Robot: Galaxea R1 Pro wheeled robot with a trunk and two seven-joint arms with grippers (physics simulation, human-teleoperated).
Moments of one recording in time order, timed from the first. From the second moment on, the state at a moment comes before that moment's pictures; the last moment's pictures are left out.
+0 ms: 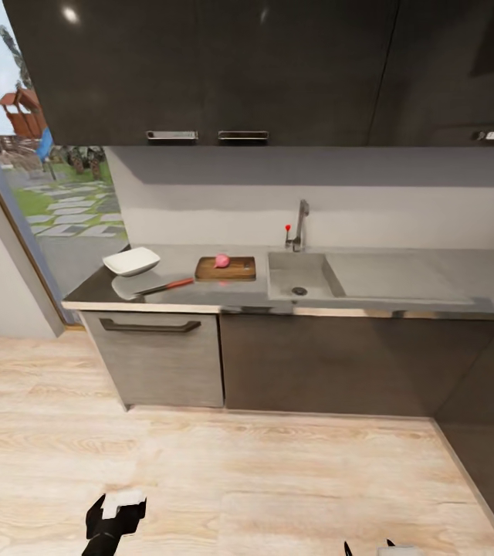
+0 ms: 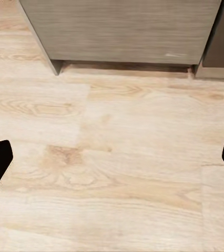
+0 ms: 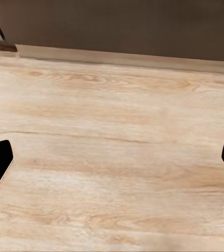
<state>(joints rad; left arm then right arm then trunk) -0.54 0.07 -0.03 0.08 0.06 -0.63 0.10 -0.14 -0.09 0.09 -0.43 -0.08 -0.52 0.01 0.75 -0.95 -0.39</state>
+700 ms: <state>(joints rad) -0.54 0.07 -0.03 0.08 0.06 -0.63 0.09 -0.14 -0.09 0.09 -0.43 -0.08 -0.52 0.01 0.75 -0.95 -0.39</state>
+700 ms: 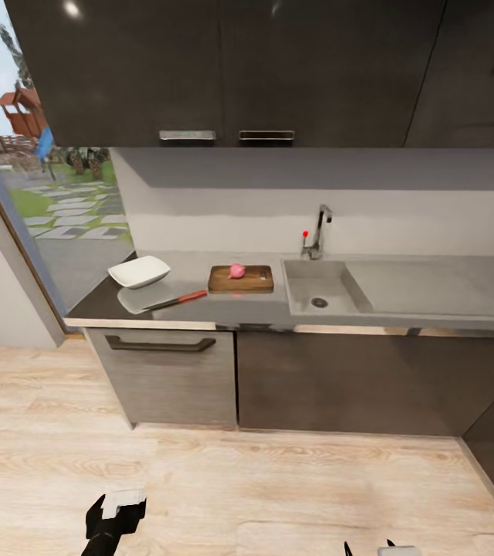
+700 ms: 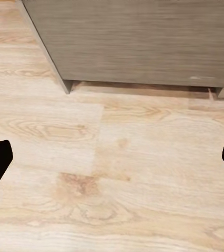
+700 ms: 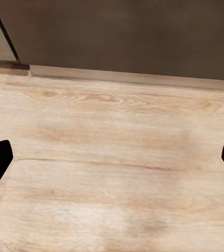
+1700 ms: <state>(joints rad) -0.54 0.07 -0.03 0.08 0.06 -0.63 0.09 -0.14 -0.06 0.09 -0.43 -0.09 -0.52 -0.02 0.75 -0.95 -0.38</state>
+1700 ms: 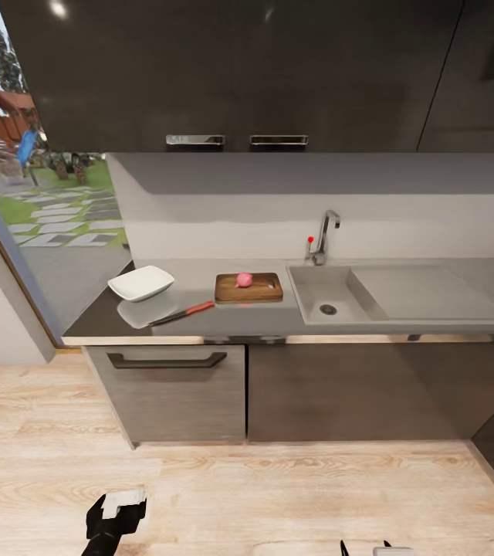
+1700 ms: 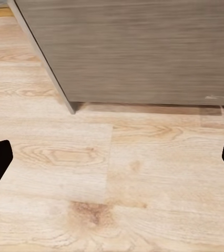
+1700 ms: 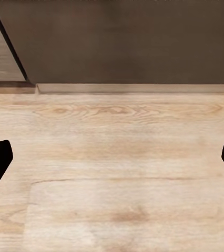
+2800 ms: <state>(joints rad) -0.54 0.06 -0.03 0.08 0.06 -0.63 0.09 -0.58 0.02 0.10 -1.43 0.01 0.62 -0.45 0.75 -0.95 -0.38</state>
